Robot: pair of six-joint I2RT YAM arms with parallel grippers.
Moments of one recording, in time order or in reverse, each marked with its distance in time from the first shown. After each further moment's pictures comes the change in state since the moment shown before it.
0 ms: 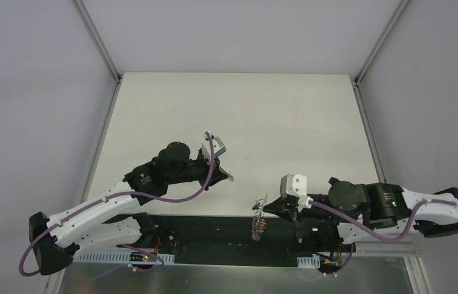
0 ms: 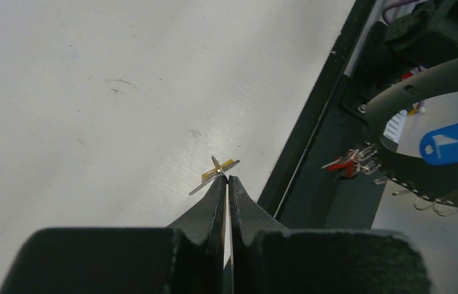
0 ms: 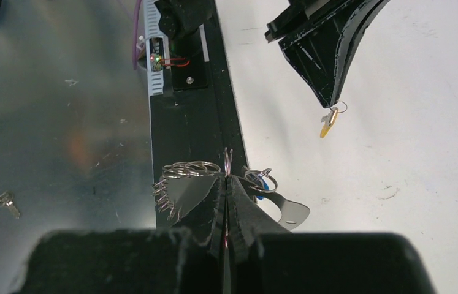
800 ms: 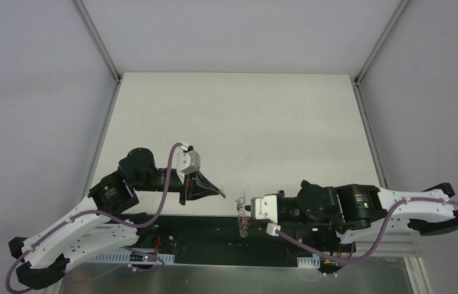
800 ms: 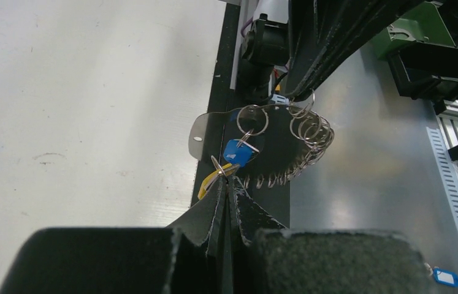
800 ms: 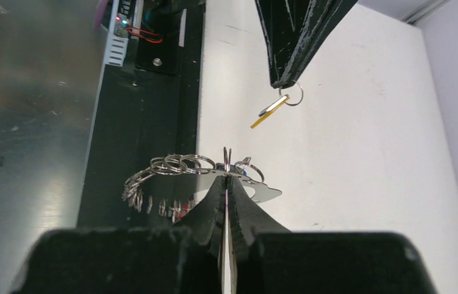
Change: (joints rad) left arm 0.000 -0.251 0.086 -0.127 0.369 0.040; right arm 0.000 0.189 0.032 0.056 -0.053 -0.335
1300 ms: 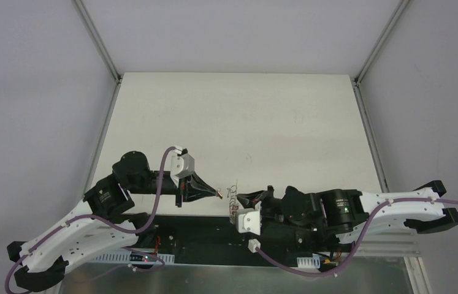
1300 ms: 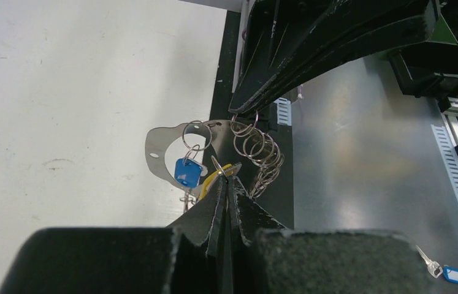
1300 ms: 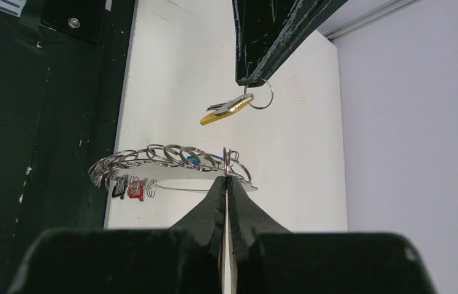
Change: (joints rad) left arm 0.000 -0.056 -0.010 -0.013 0.005 0.025; right arm 0.021 0.072 -0.066 0.148 0.171 -0.337
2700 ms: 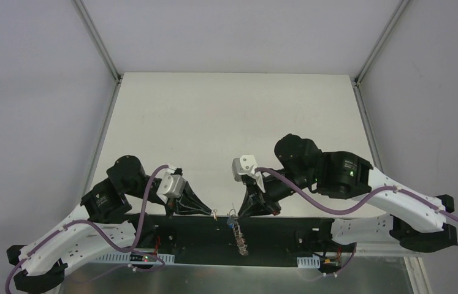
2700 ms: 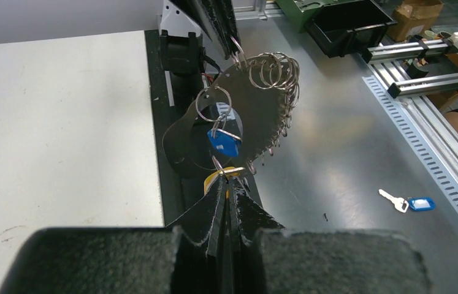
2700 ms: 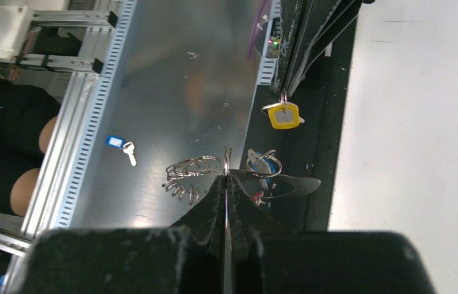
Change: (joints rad) left arm 0.000 -0.055 -0.035 0.034 0.299 0.085; right arm -0.396 0.201 0.439 -0.394 -0.921 0.564
